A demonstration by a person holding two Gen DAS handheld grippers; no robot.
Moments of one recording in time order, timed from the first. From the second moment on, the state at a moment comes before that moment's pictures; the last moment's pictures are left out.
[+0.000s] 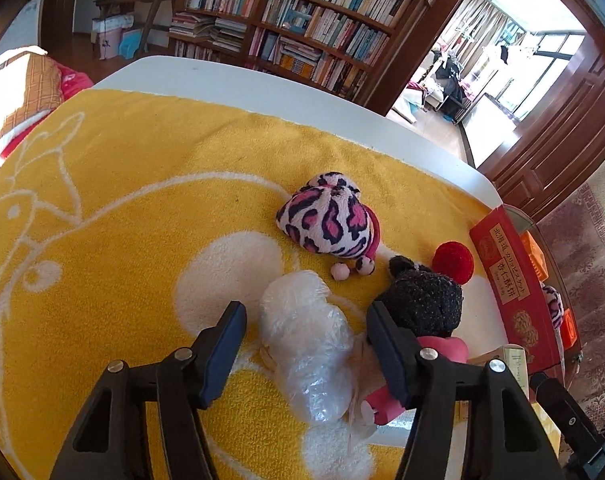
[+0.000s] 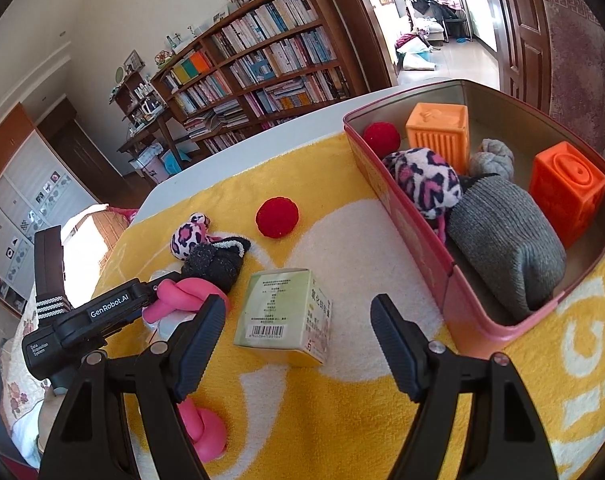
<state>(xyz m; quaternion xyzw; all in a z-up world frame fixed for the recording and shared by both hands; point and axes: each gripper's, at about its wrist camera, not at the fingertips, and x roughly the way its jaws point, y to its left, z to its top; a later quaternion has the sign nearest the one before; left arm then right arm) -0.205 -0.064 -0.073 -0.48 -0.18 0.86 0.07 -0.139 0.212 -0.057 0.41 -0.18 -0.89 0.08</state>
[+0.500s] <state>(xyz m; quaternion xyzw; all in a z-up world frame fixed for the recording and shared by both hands) -0.197 -0.081 -0.050 -0.44 -0.24 0.86 0.10 -0.139 0.203 -0.056 0.42 -0.16 -0.89 0.08</state>
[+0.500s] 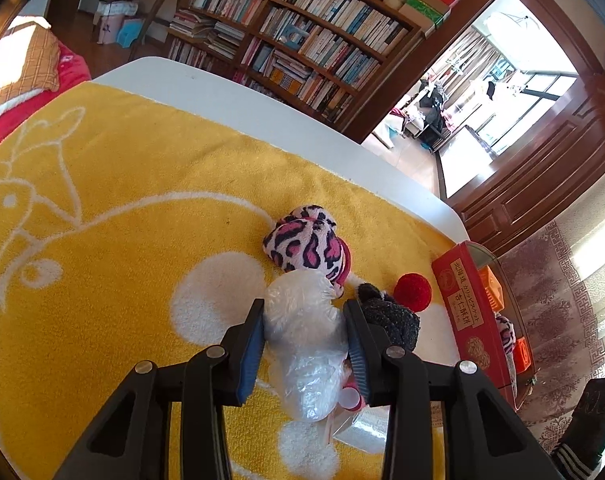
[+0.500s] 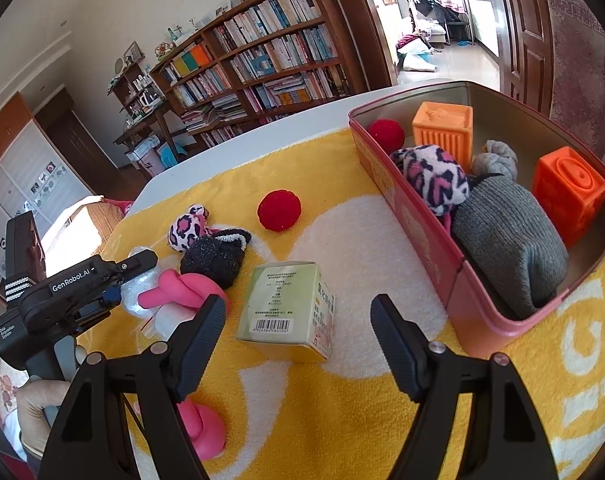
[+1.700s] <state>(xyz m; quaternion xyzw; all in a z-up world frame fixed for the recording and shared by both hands) -0.170 -0.034 0.019 -0.37 -0.23 0.88 0.18 -0.137 0.271 0.035 0.36 -0.07 -0.93 -0.01</state>
